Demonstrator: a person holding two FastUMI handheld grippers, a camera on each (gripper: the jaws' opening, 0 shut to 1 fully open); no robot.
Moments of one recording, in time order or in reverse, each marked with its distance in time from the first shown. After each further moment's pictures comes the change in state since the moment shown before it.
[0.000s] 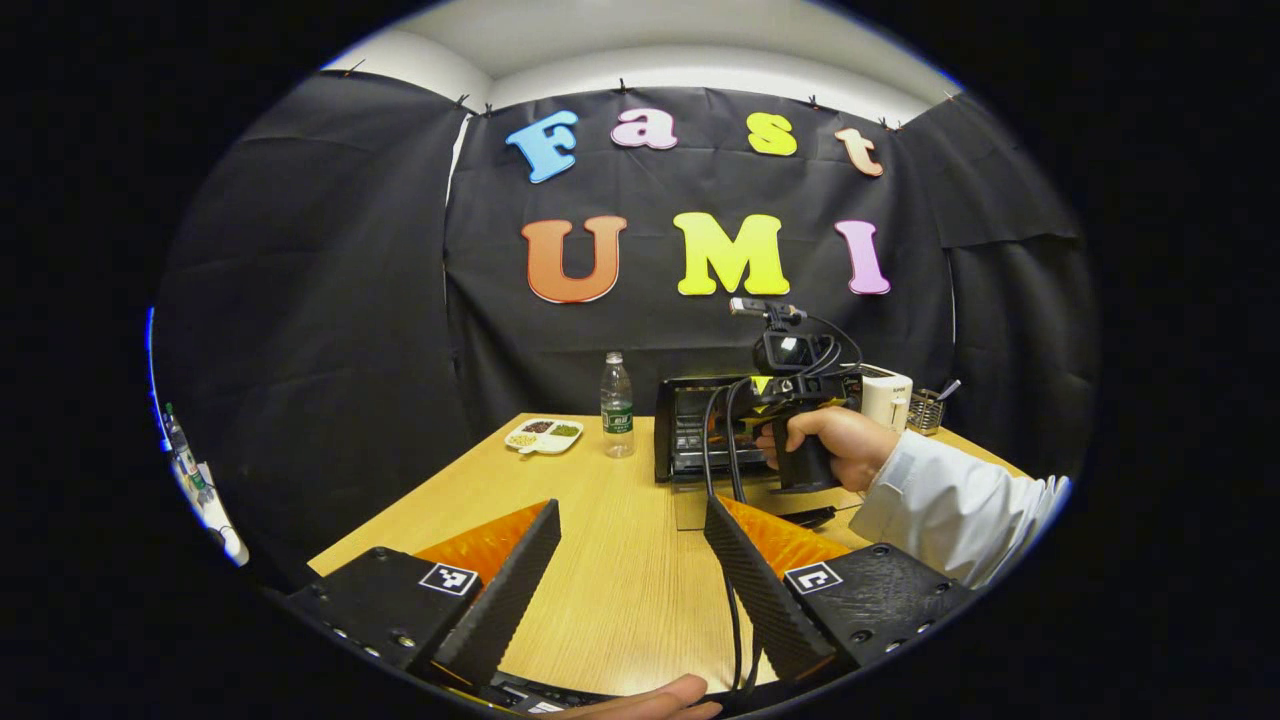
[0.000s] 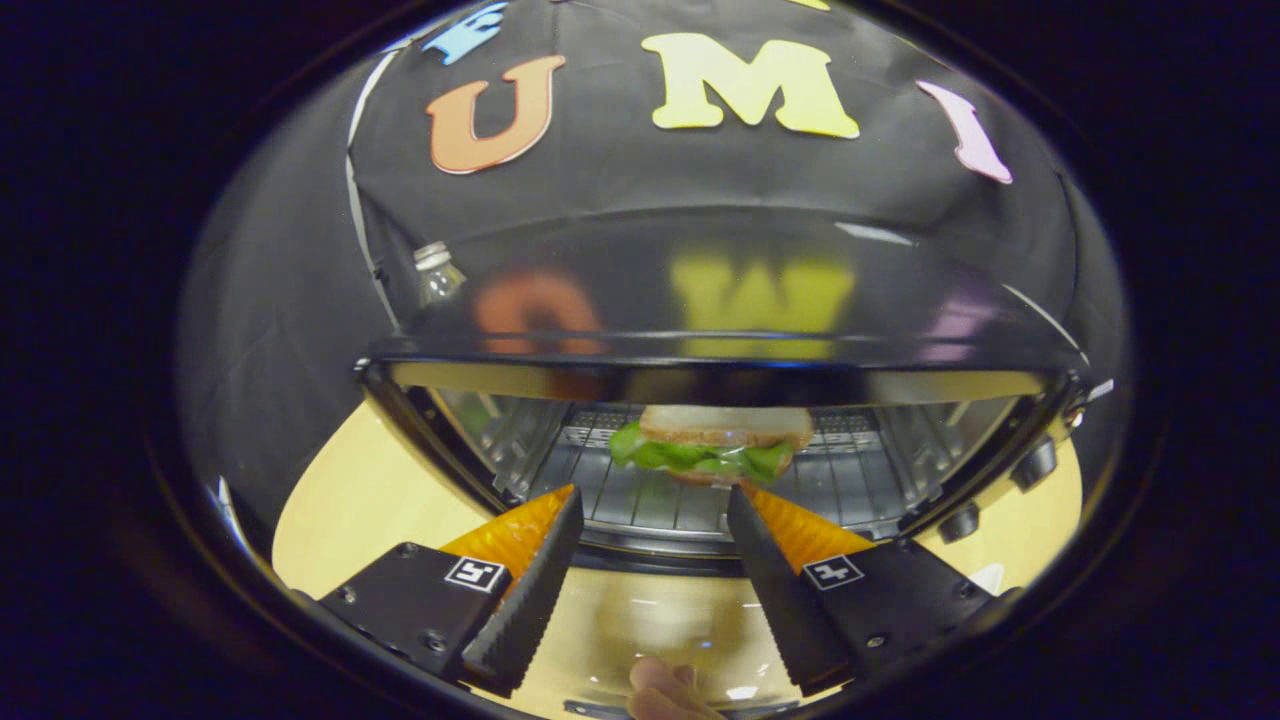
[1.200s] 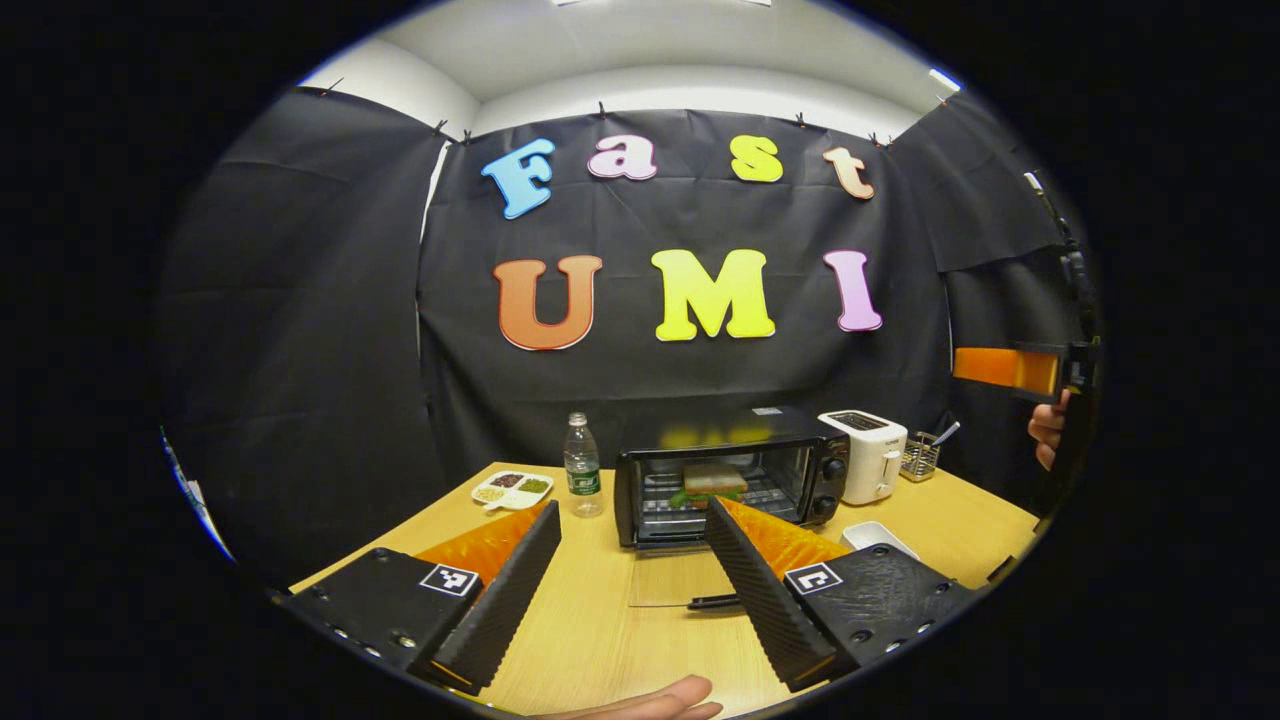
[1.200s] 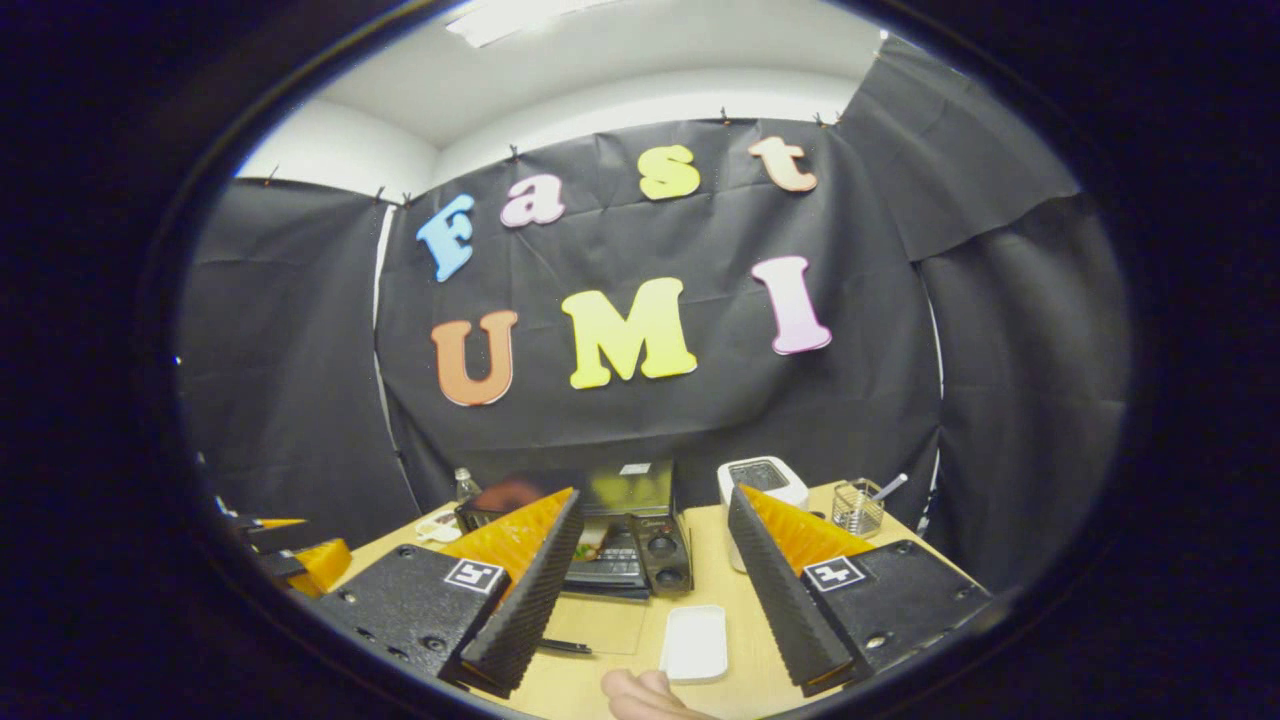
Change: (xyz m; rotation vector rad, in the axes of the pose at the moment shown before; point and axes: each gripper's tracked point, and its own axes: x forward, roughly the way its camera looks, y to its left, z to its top) left arm 0.057 -0.061 0.070 0.008 -0.102 -0.024; right arm -0.349 -0.192 0.030 0.134 -0.639 -0.046
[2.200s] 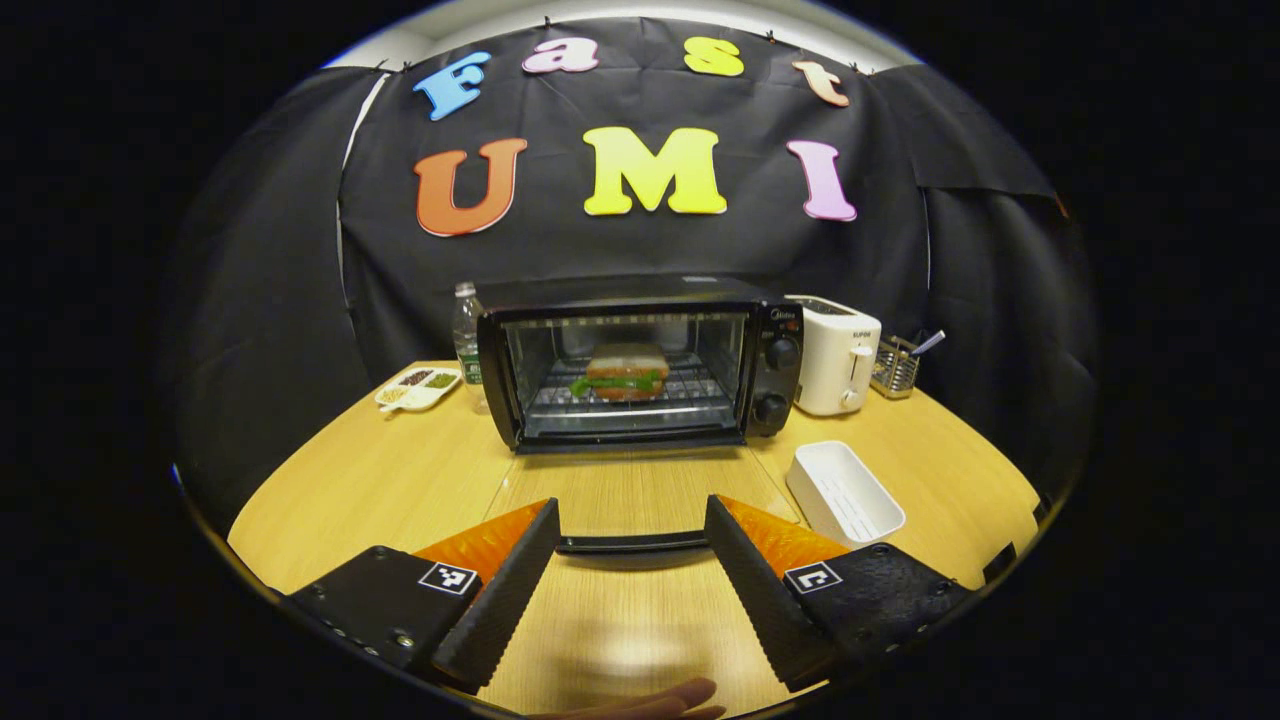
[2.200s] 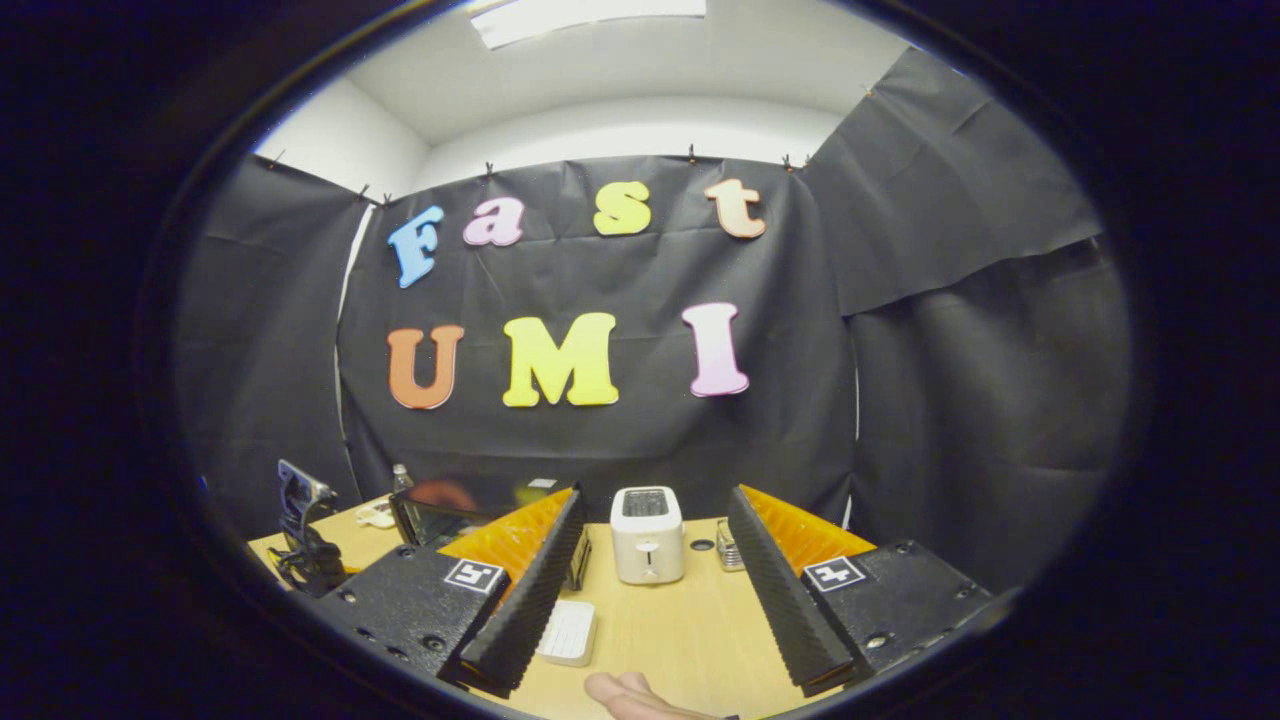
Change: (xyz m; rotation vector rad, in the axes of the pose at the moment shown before) left arm 0.058 -0.114 -0.140 0.019 0.367 -0.099; right arm -0.070 -0.112 0.053 -0.133 -0.046 -0.135
